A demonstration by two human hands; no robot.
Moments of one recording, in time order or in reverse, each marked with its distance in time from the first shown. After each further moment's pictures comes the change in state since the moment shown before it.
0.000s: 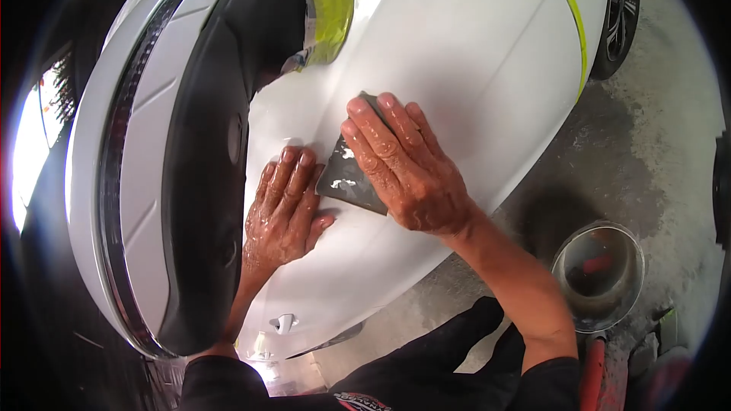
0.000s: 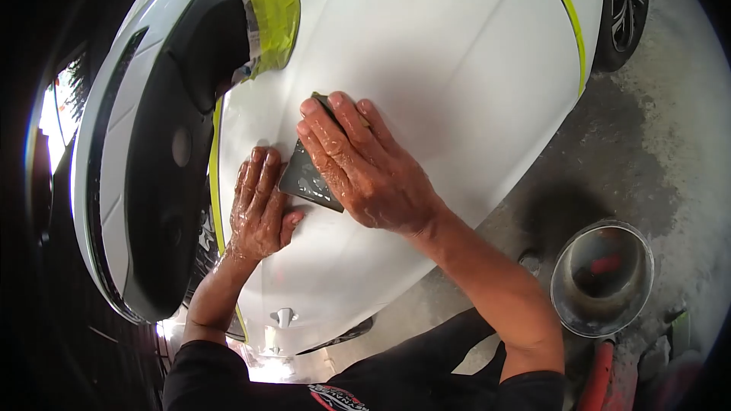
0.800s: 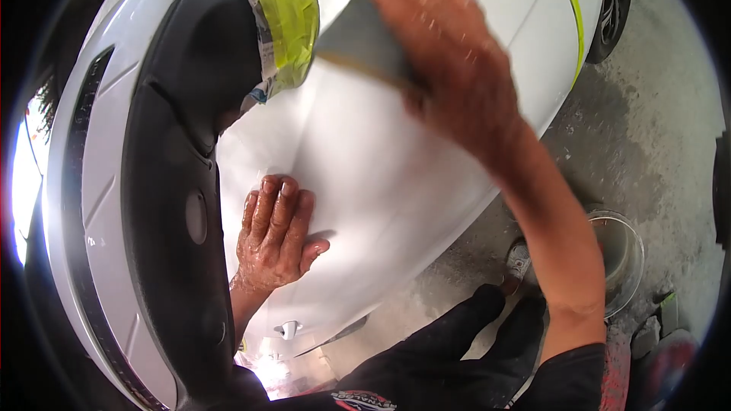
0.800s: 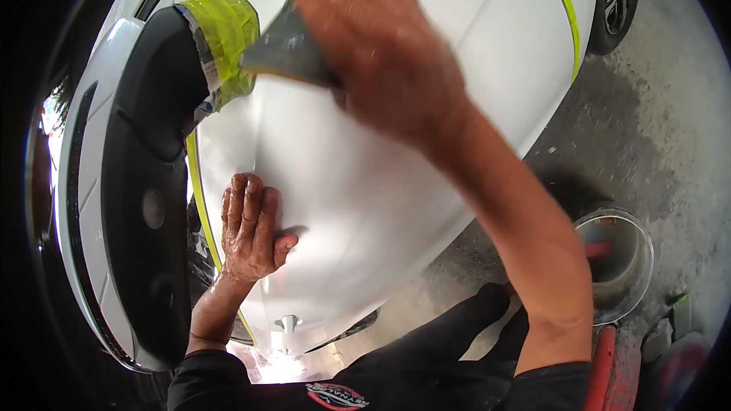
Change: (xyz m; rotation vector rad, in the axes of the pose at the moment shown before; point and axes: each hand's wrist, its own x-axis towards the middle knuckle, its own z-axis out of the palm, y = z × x) left_hand 0.000 0.001 0.001 0.048 0.013 0.003; right_hand 0.071 0.100 -0.017 0.009 0.195 -0.019
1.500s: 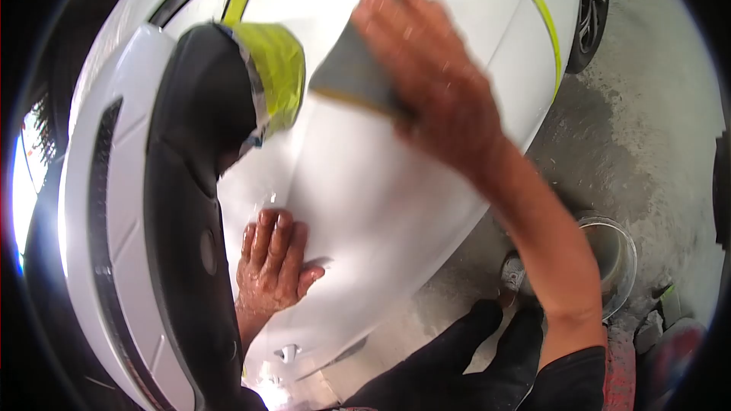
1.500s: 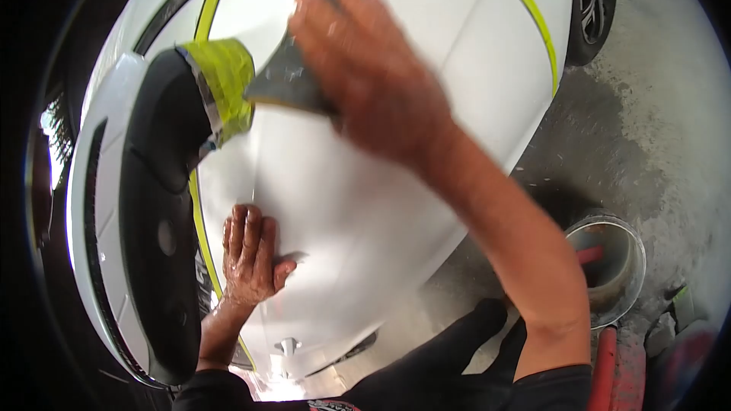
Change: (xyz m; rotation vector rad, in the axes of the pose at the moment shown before) left_hand -0.004 -0.001 0.003 0.004 0.007 0.015; right_hand 0.001 0.002 -0.009 0.021 -0.050 0.069
